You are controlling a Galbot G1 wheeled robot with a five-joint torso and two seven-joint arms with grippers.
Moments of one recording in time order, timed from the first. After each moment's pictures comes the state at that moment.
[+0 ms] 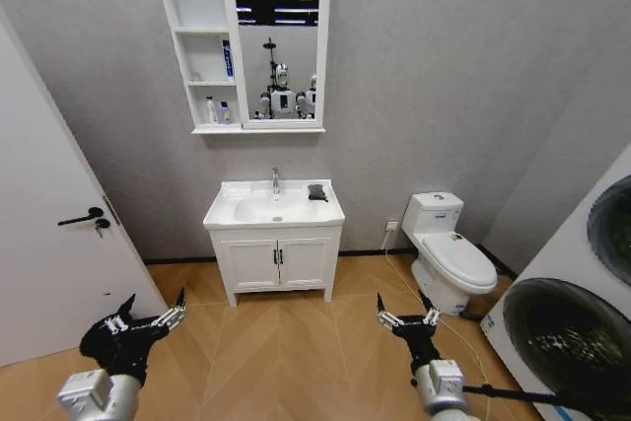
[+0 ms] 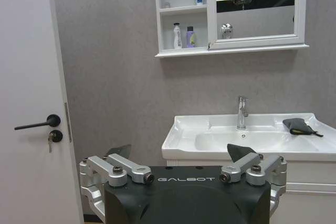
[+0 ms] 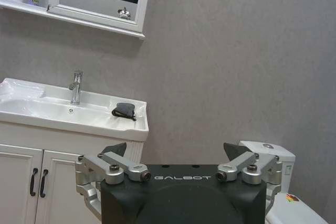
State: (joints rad) left arm 1.85 -1.42 -0.86 -2.47 -0.29 0.25 -0.10; right arm -1.75 1.23 0.43 2.31 0.04 -0.16 0.35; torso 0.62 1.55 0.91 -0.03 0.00
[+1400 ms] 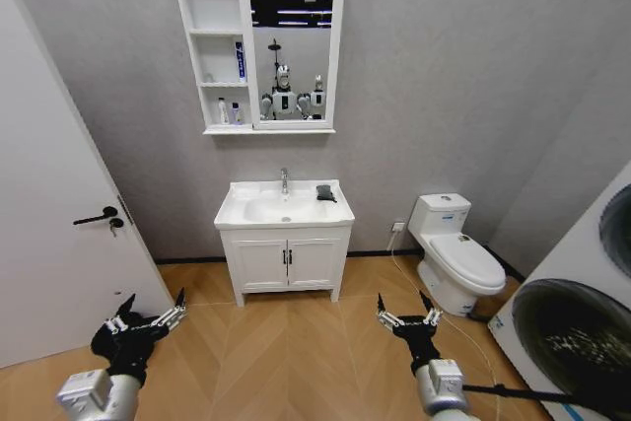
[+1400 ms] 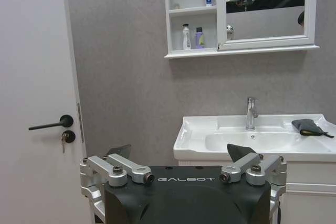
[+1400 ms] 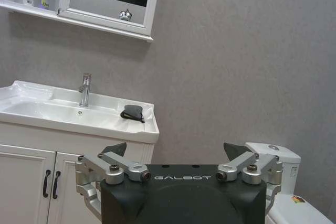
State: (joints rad) left arm 1.85 -1.42 -0.86 -2.47 -0.29 0.25 -0.10; right arm -1.75 1.23 0.43 2.31 0.04 -0.16 0.36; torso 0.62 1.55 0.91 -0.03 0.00
